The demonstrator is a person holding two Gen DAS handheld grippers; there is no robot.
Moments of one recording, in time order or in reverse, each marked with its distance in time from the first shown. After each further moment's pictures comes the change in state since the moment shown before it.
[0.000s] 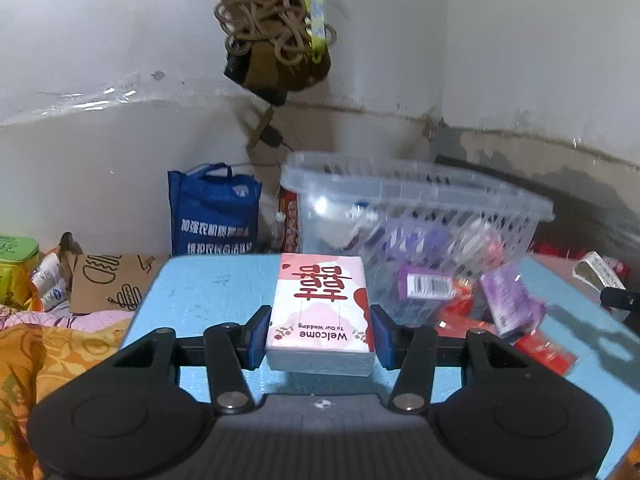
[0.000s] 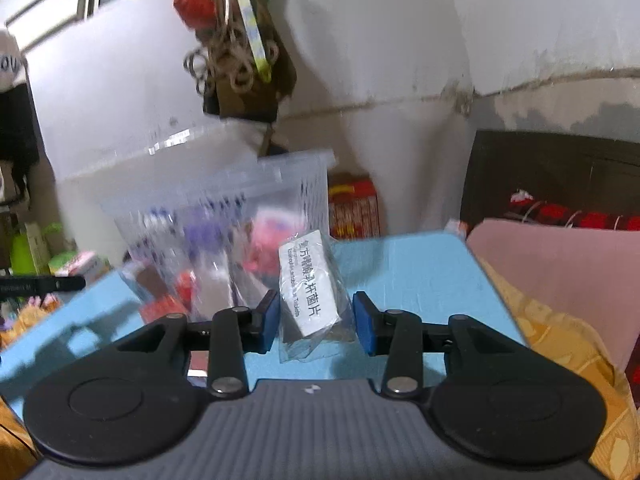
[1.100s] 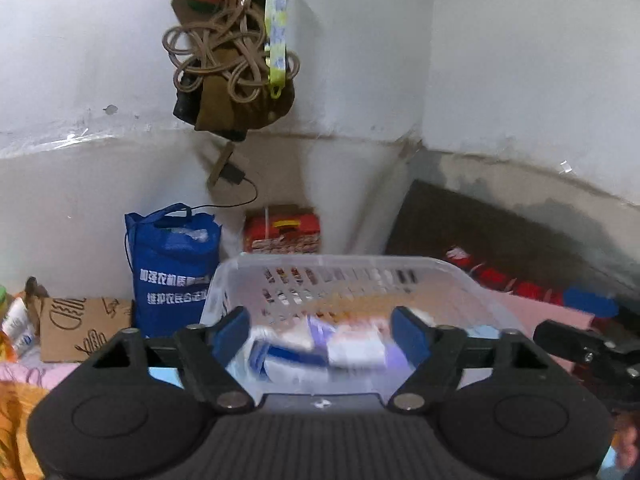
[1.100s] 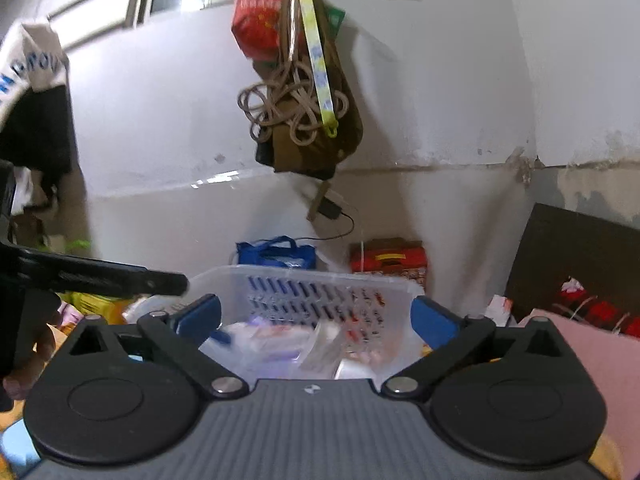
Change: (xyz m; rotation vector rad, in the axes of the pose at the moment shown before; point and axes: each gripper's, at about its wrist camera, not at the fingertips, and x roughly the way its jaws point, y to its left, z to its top) left arm 0.039 -0.051 0.112 0.008 0.002 -0.071; right arm 0.054 0.065 0.096 -0.127 -0.088 0.104
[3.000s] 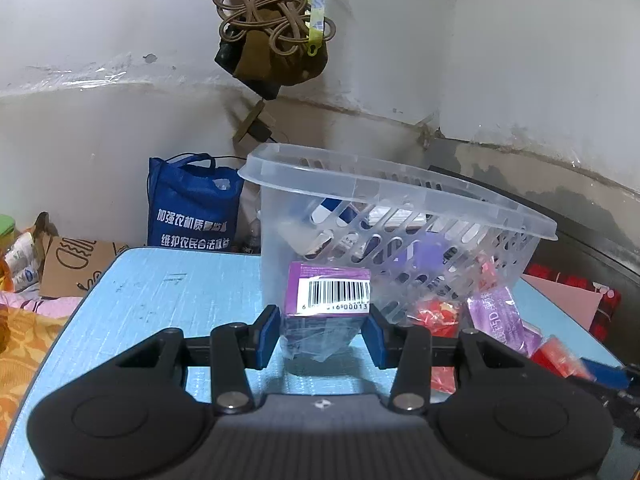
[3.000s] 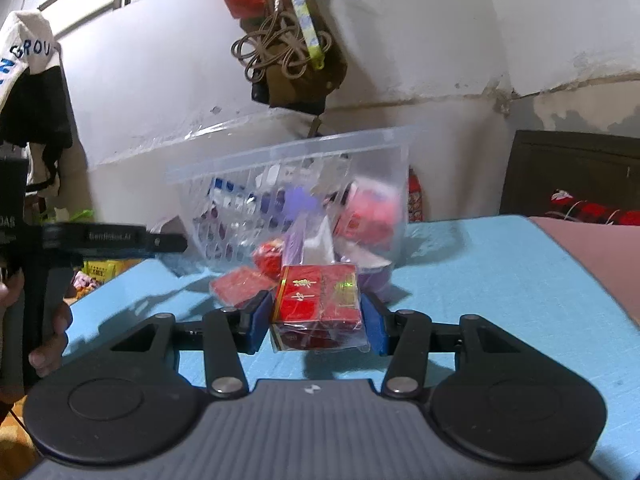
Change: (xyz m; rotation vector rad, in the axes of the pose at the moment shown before) left arm 0.004 0.025 -0.115 -0.076 -0.007 0.035; right arm -0.040 0.020 -0.123 0.091 0.083 -0.029
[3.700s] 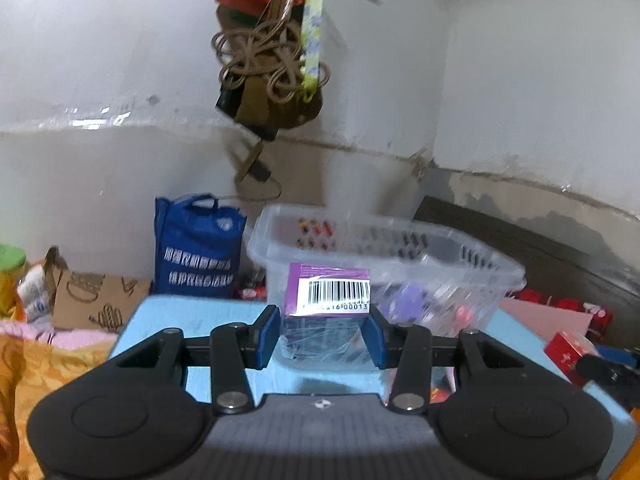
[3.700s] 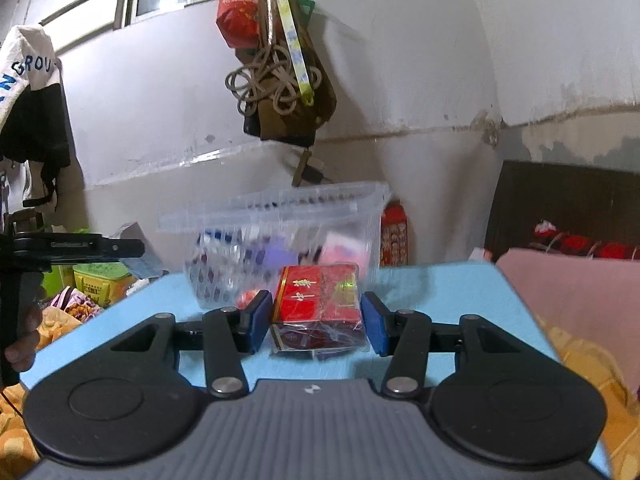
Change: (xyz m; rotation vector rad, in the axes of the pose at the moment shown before) left arm -0.052 -0.007 0.039 0.023 -0.084 -0.005; right arm -0.032 -0.018 0.041 -0.030 -0.064 -0.015
